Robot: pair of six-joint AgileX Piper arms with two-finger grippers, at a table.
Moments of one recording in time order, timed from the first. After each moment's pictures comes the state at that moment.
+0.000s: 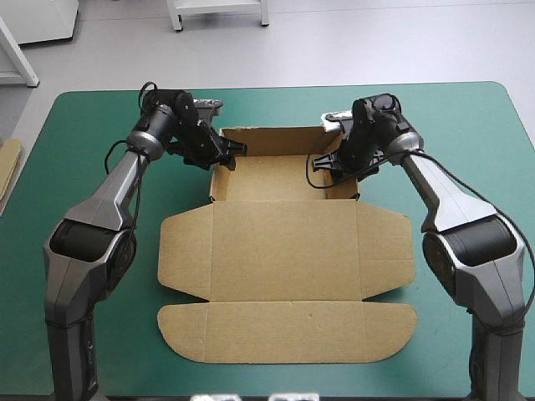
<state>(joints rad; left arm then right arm) -0.29 2.15 -2.07 -0.19 1.24 -0.05 0.33 2.09 -1.97 0.04 1.23 0.13</state>
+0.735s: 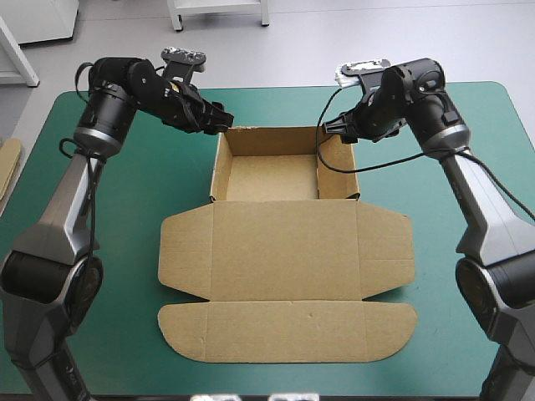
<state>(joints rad) -0.28 1.89 -2.13 -0.22 1.25 0.13 0.33 1.86 -2.04 0.00 1.25 0.10</state>
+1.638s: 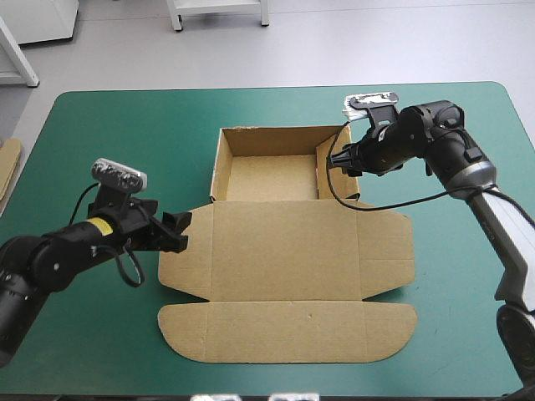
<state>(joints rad) -0.28 0.97 -0.92 -0.31 0.69 0.27 0.33 1.63 -1.61 0.10 1.03 0.06</state>
